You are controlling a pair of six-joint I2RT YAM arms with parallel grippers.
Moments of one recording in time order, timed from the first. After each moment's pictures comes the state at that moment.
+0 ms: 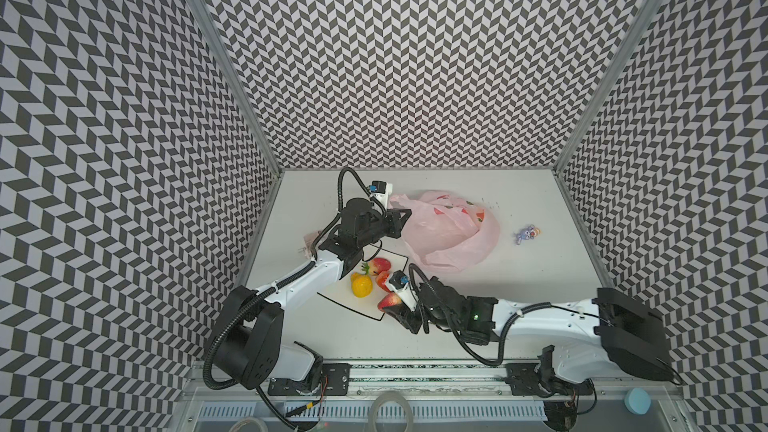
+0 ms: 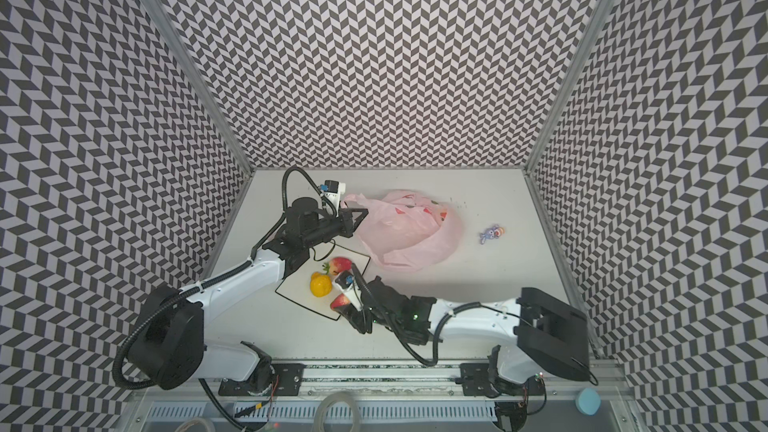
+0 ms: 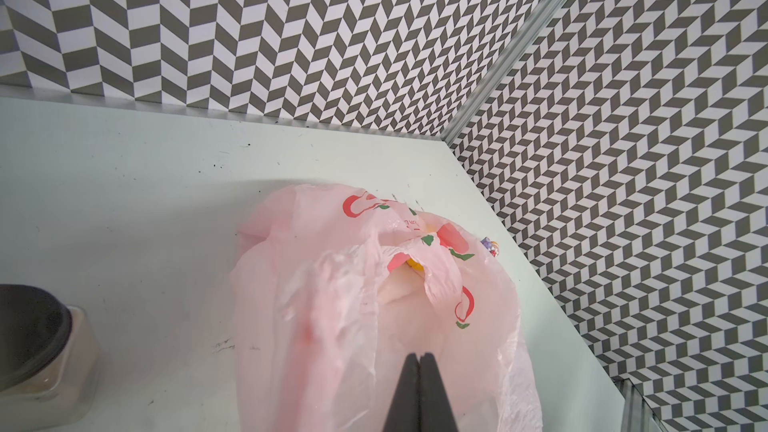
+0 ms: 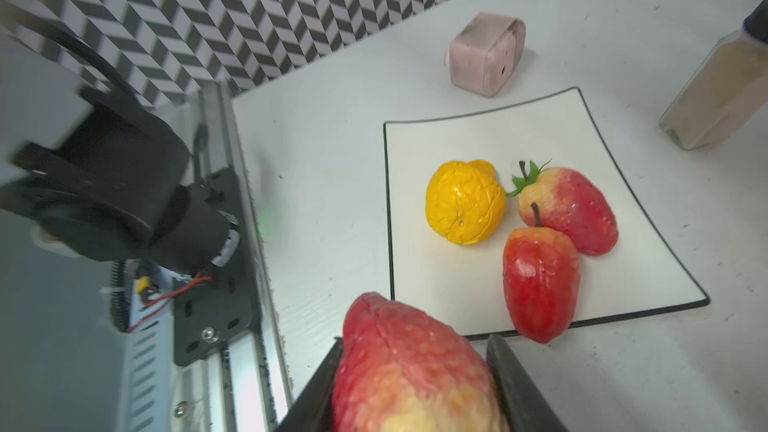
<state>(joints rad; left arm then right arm) -0.49 1.41 0.86 0.28 0.38 -0.49 1.24 1.52 0.76 0.22 0.10 0.18</state>
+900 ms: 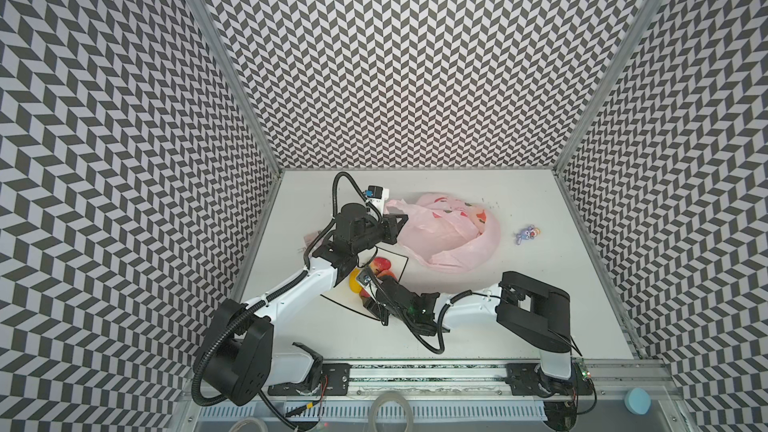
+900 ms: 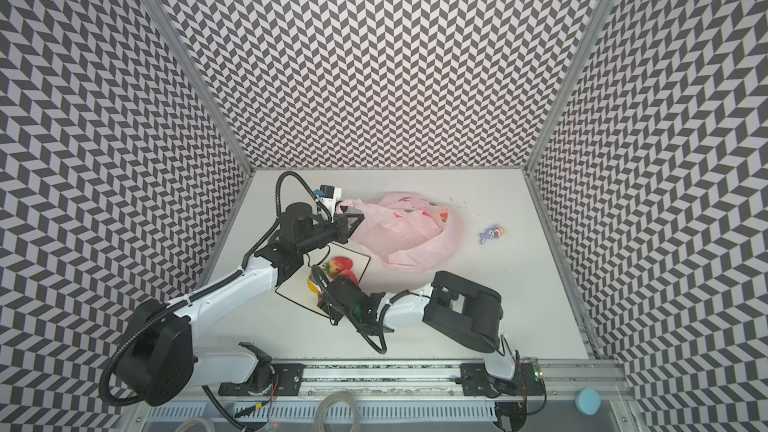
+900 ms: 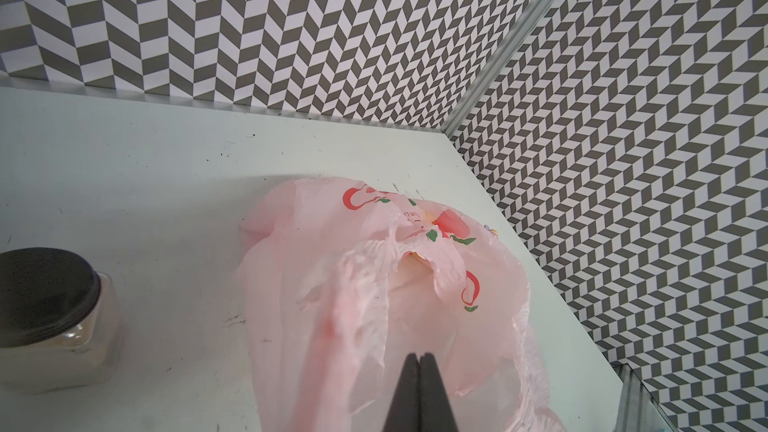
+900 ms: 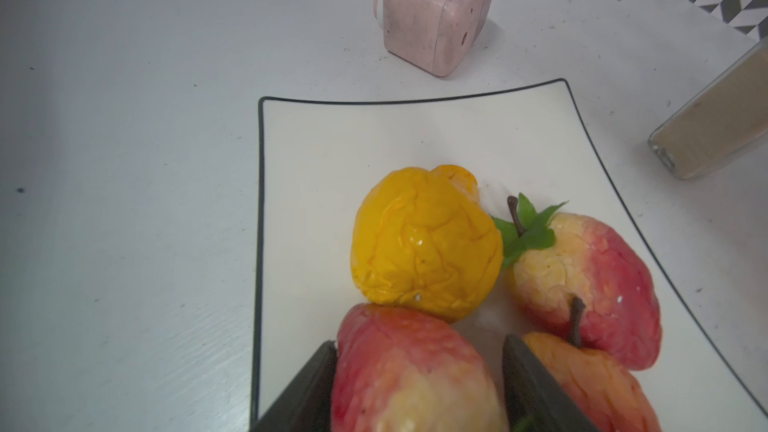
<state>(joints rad) -0.48 1.33 0.81 0.24 0.38 -0.47 1.23 1.97 1.04 0.35 0.32 0.06</state>
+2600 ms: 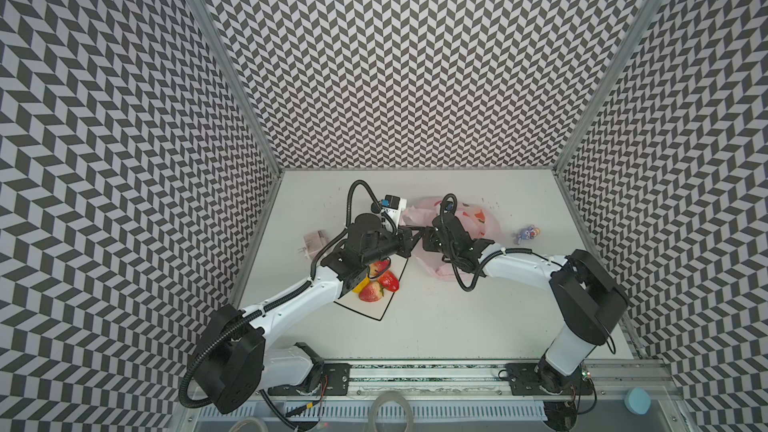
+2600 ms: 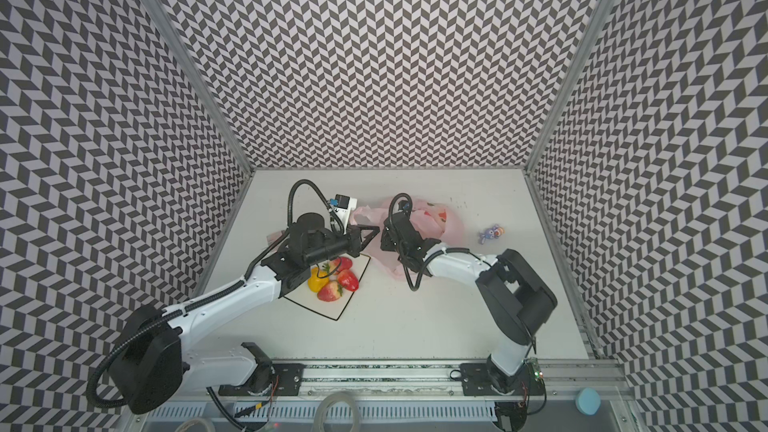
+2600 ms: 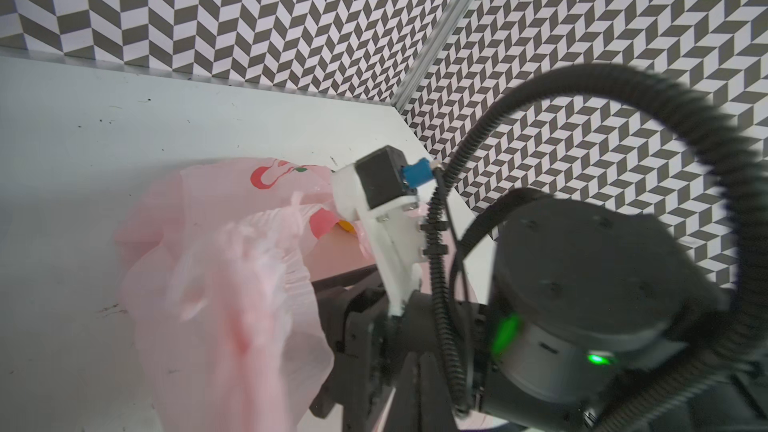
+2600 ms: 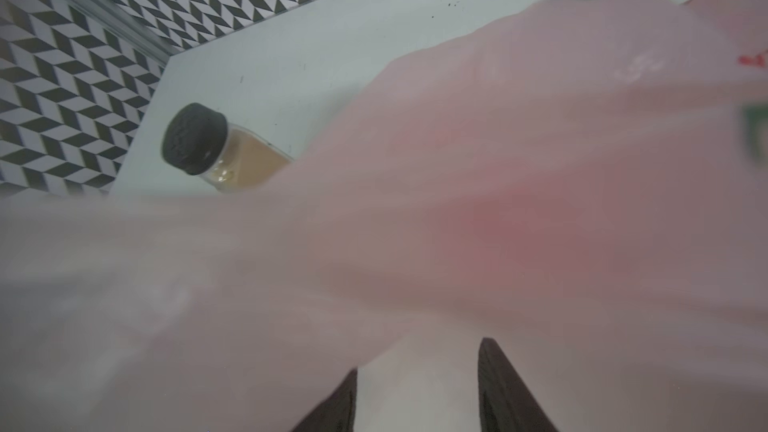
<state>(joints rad) -0.66 1.28 0.79 0.25 0.35 -0.53 0.71 1.75 1.03 0.03 0.23 0.73</state>
